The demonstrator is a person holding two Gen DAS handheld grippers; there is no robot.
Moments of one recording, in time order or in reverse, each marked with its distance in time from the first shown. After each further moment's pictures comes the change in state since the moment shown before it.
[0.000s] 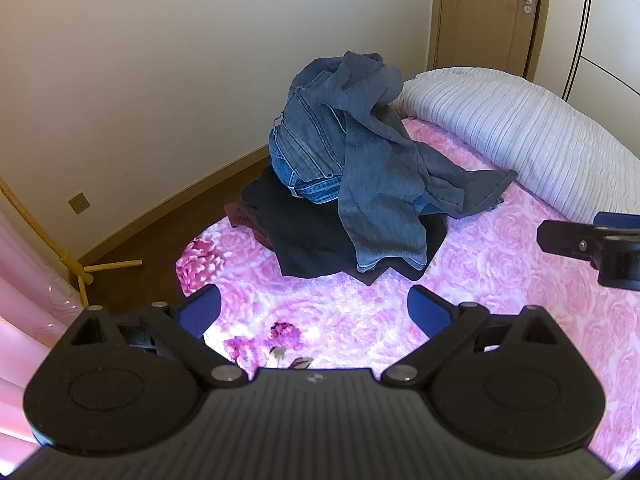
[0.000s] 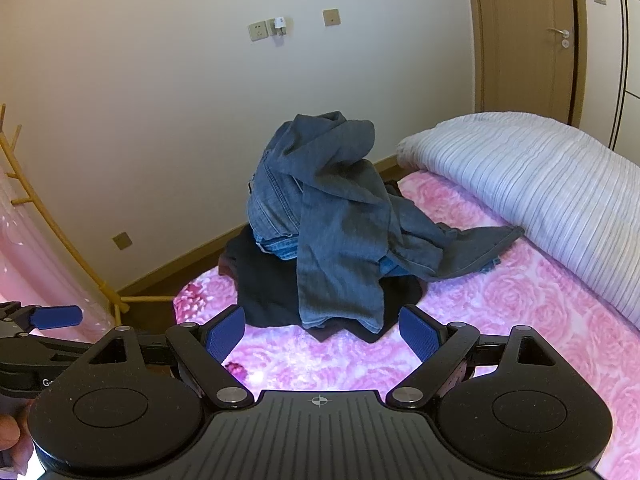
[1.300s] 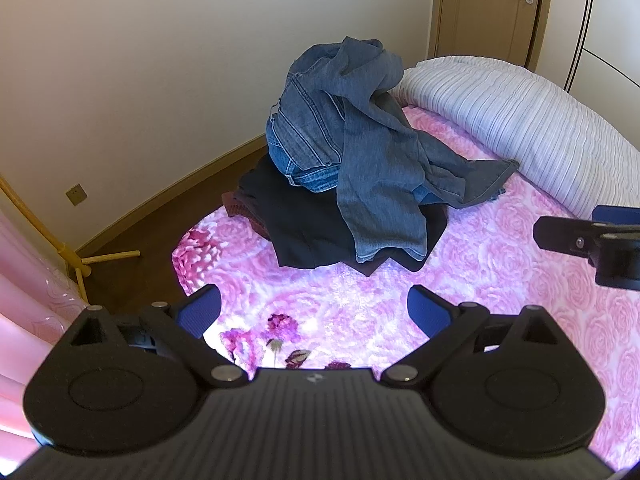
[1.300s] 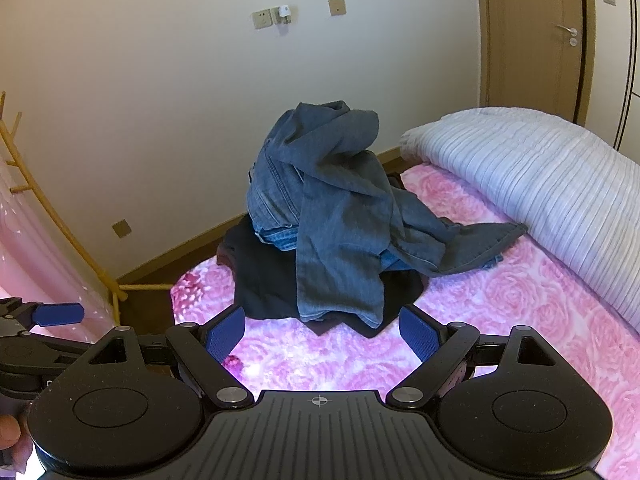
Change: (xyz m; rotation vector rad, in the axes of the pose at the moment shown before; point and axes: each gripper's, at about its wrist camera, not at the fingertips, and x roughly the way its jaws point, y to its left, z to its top) left arm 0.013 -0.002 0.000 -0.004 0.036 -0.006; right arm 0.013 0.002 0.001 -0.030 0.034 0.001
